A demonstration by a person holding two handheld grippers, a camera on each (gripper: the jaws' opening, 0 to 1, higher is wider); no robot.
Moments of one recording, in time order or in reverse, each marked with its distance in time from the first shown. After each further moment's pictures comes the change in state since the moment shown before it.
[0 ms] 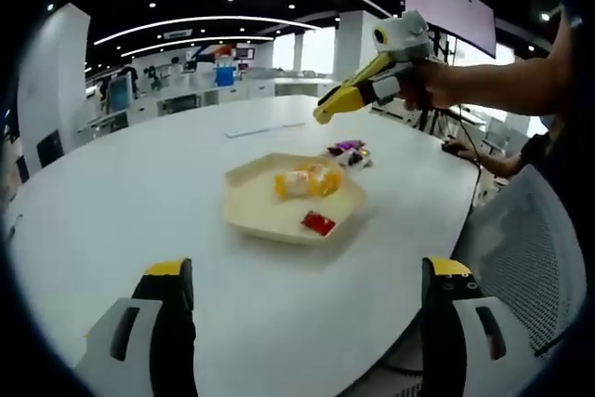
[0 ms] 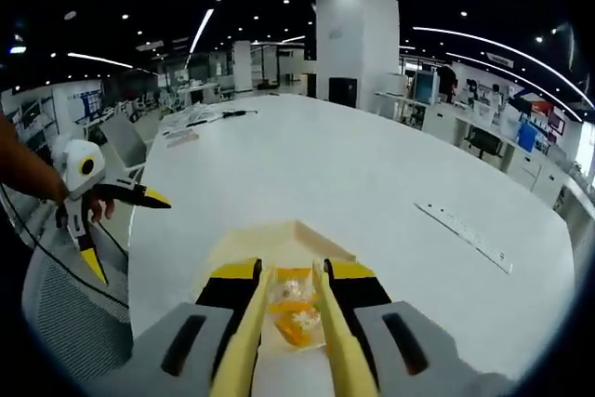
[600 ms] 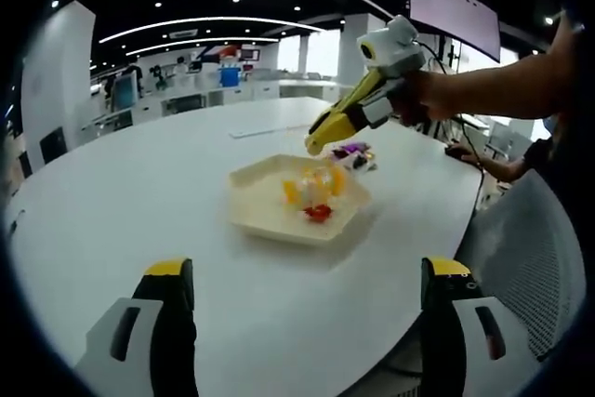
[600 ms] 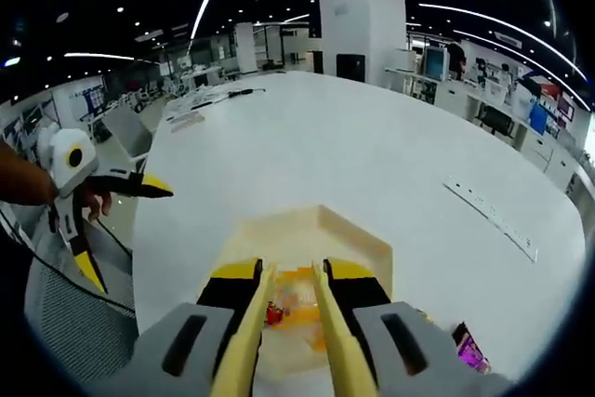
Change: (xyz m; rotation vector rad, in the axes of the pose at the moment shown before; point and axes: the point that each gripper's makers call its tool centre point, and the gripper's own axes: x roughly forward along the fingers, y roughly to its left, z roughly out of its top) left arm -0.002 0.006 -0.001 -0.016 -0.004 0.018; right arm 0.051 0.031 -0.010 0.034 0.096 0.066
